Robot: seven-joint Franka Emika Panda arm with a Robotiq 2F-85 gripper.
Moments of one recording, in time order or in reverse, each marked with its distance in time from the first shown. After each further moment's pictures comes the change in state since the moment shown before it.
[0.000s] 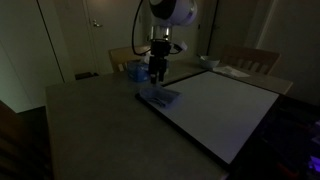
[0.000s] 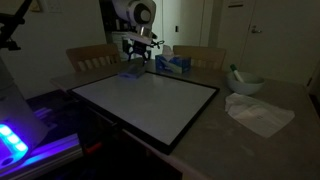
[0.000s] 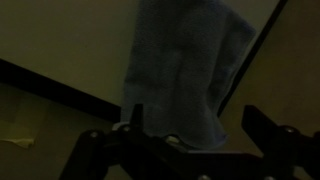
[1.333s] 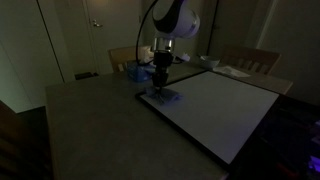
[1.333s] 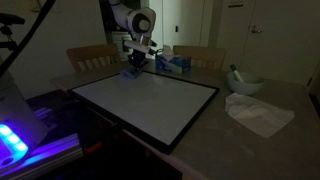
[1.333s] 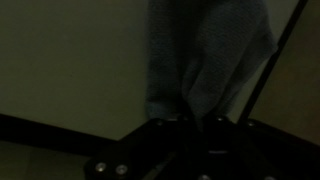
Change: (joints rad) arm -0.017 0.052 0.013 -0.050 0.025 0.103 0.034
